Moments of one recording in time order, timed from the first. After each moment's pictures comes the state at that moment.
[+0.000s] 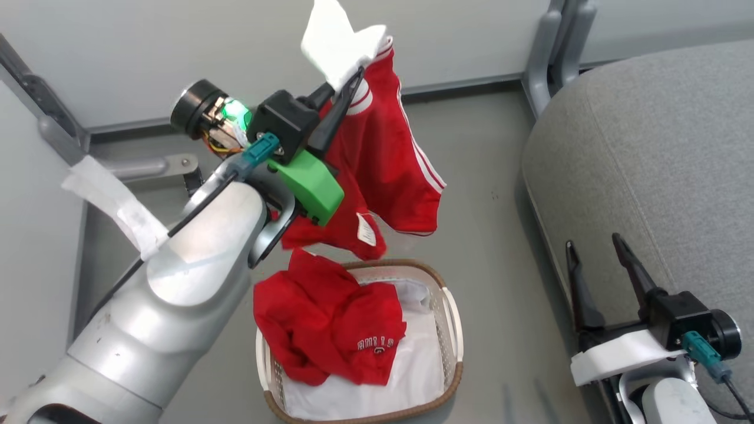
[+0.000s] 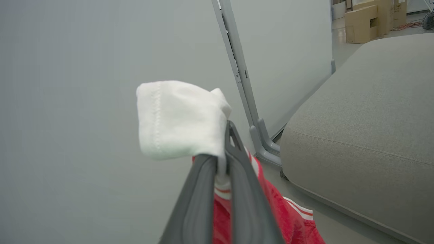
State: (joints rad) left arm -0.89 0.23 -0.78 0.48 -0.40 -0.12 -0.18; right arm -0.07 -0.05 0.00 0.10 0.09 0.13 -0.26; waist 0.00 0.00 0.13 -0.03
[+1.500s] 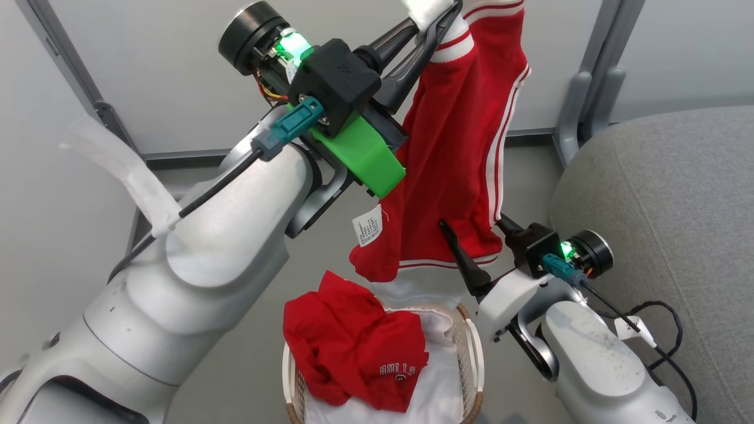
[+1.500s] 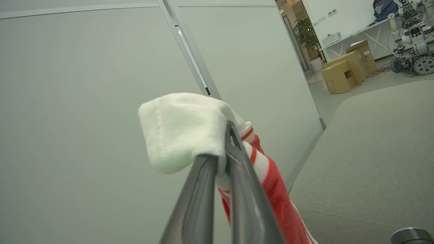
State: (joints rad) left arm -1.02 0.19 -0.84 0.29 -0.47 -0.12 -0.18; right arm -0.48 -0.07 0.43 0.55 0.17 0.13 -0.26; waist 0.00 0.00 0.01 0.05
